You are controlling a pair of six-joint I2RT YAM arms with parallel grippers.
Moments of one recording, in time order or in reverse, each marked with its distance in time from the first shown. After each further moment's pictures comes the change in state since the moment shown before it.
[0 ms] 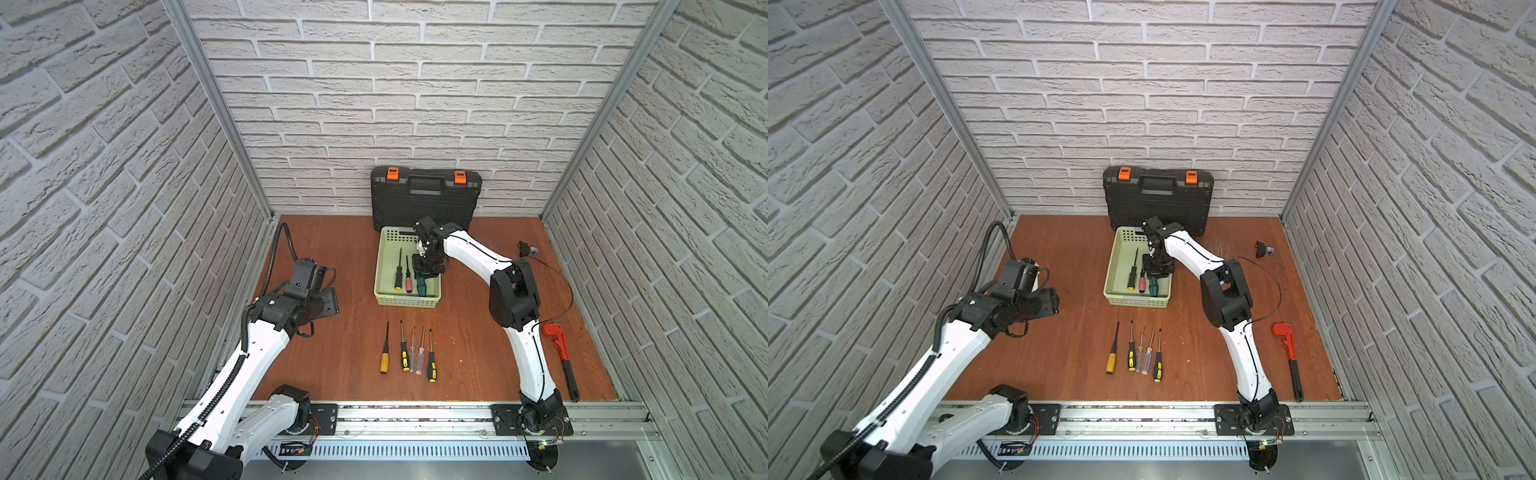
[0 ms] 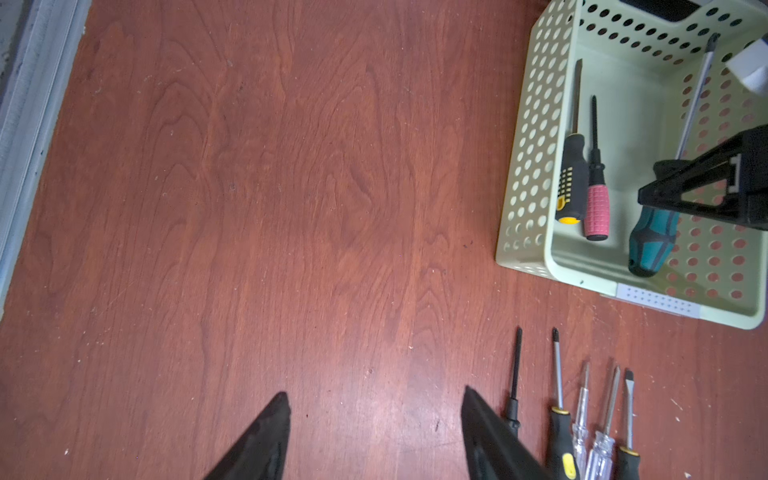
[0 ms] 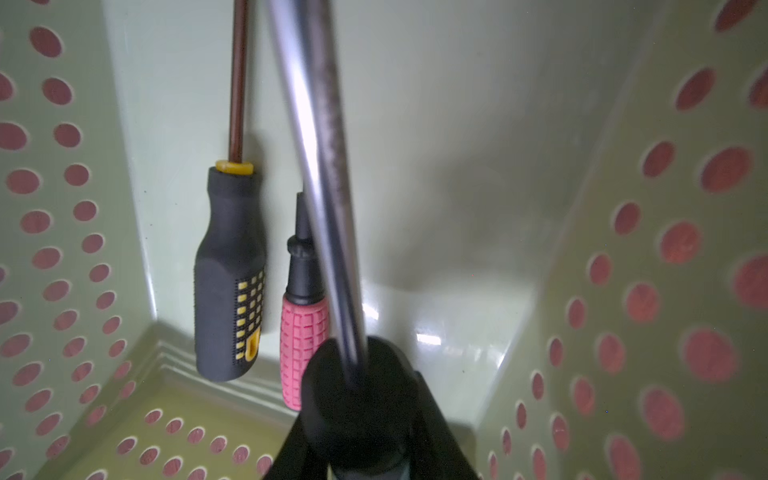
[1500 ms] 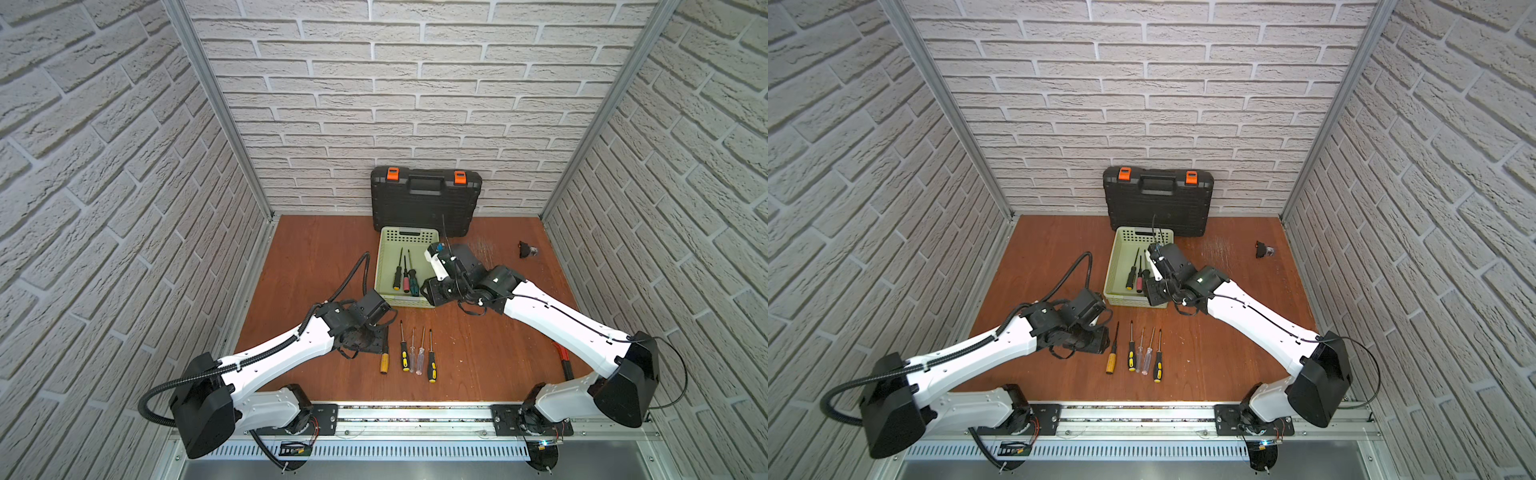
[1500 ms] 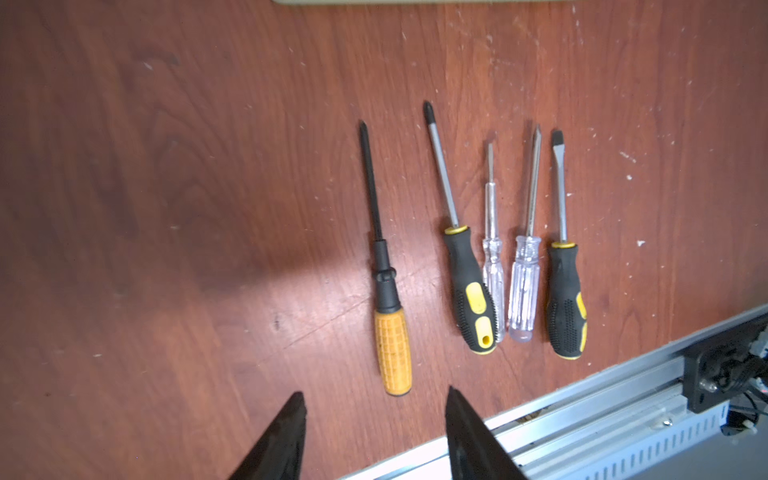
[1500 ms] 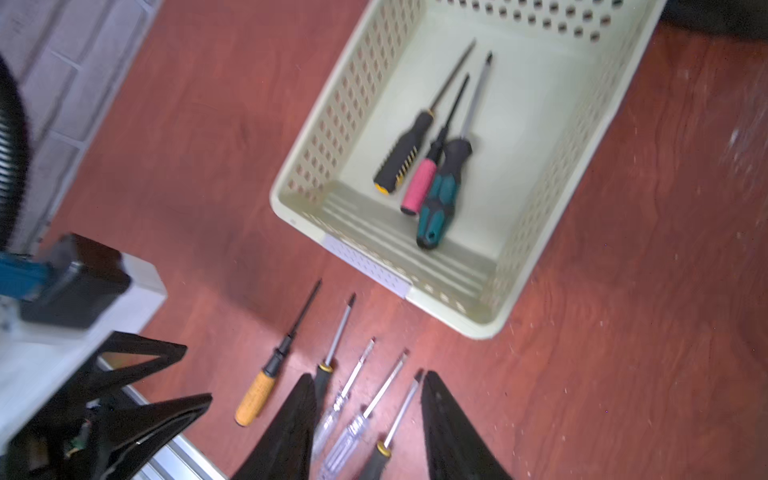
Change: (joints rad) left arm -0.562 0.254 -0.114 0.130 0.153 -0.241; right arm 0.249 -0.892 -0.800 0.338 0.166 -0.041
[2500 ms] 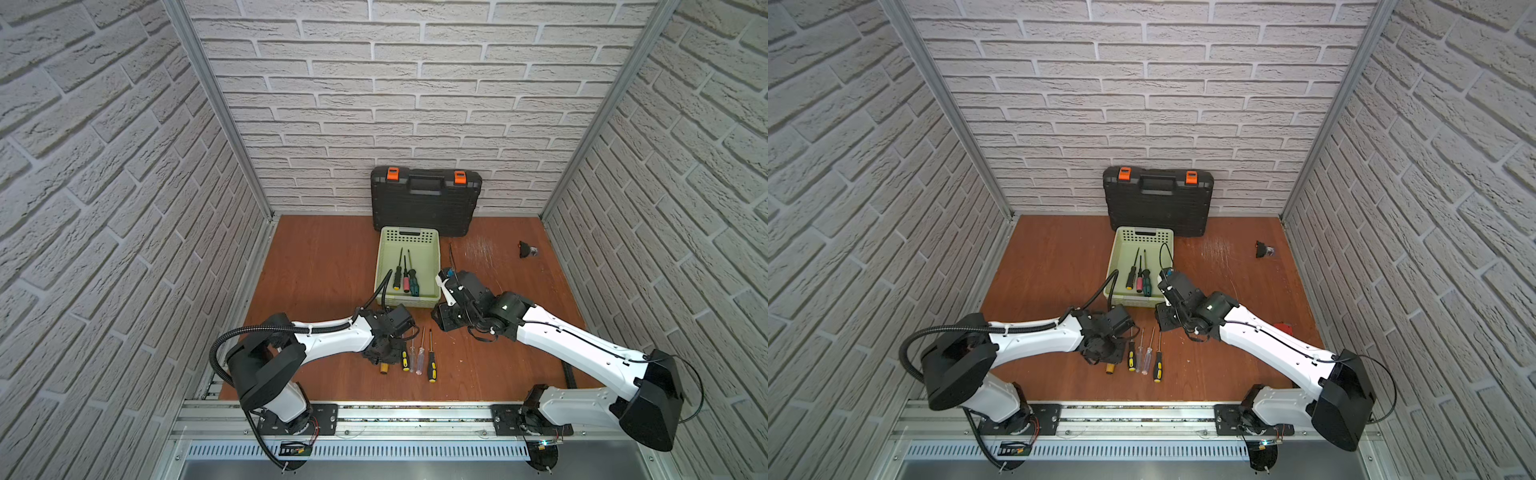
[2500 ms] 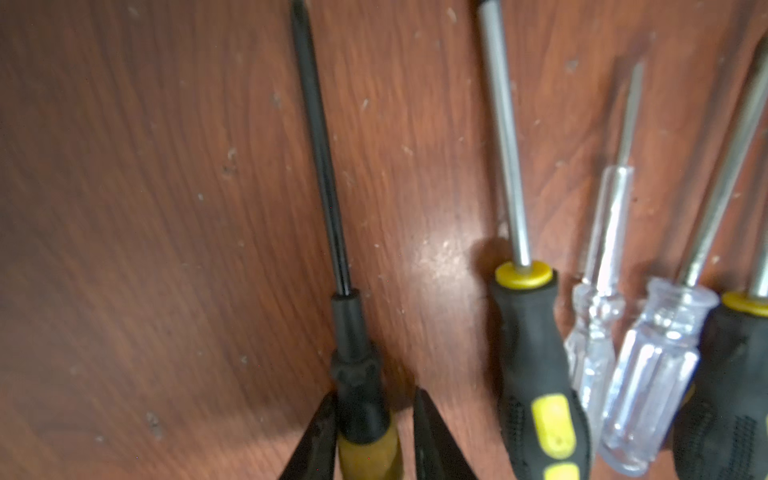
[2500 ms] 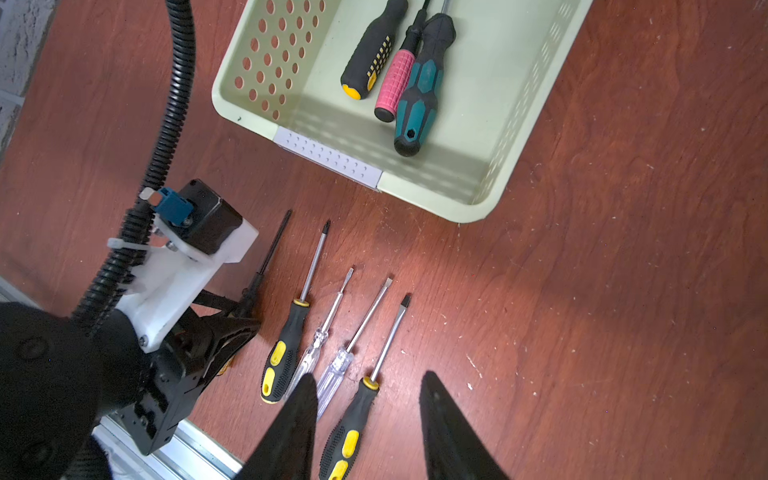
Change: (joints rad) left arm -0.096 0.316 -0.029 0.193 -0.027 -0.101; right arm 0.055 -0.144 -0.214 0.038 0.027 0.100
